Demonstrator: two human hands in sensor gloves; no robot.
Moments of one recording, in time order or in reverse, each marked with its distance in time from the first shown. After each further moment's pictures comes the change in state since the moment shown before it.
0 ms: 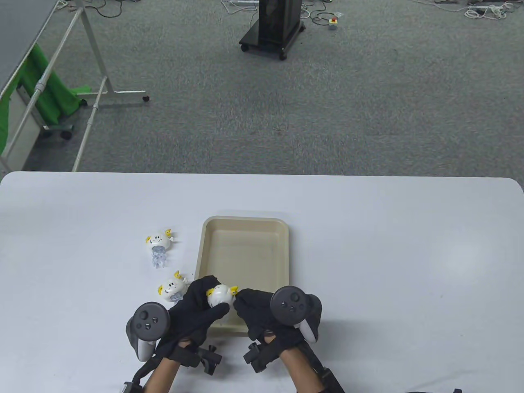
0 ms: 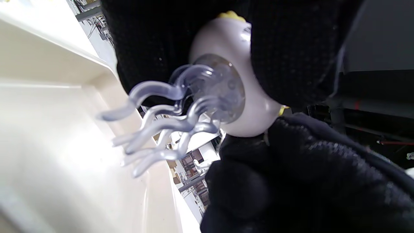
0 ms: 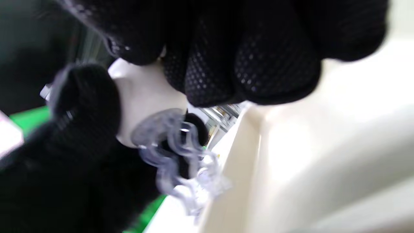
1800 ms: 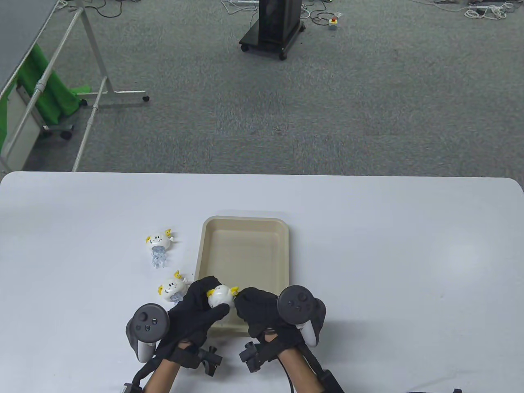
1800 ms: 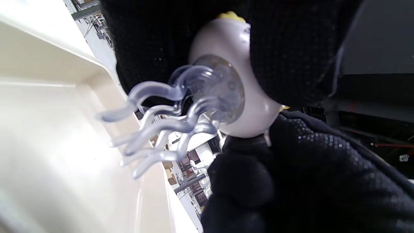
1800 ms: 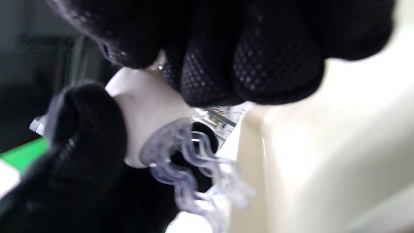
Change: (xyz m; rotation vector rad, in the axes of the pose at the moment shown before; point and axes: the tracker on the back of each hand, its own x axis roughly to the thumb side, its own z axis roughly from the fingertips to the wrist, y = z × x) left_hand 0.001 0.000 0.002 0.007 -0.018 0.008; right_hand -0.001 -0.001 0.005 -0.082 0.061 -0.077
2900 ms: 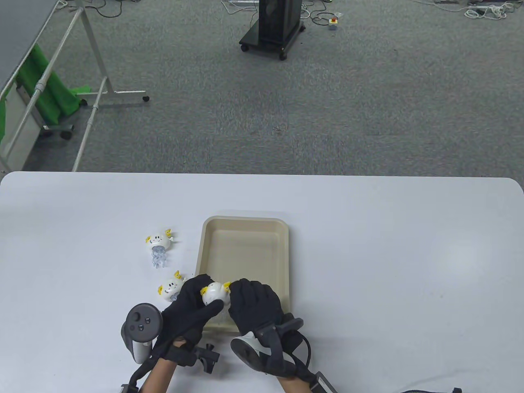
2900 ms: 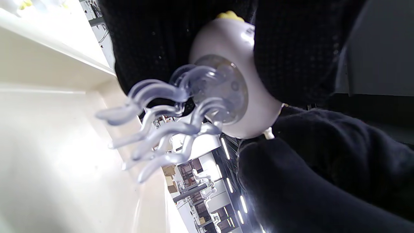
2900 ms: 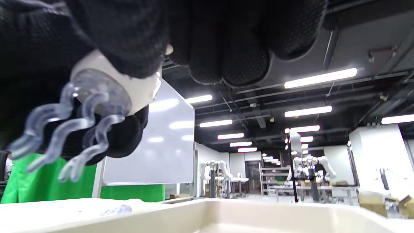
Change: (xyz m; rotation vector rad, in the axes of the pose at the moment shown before) left_hand -0.008 0.009 0.001 0.056 0.055 0.084; right_hand 0.044 0.049 0.049 -0.396 -0.653 1.050
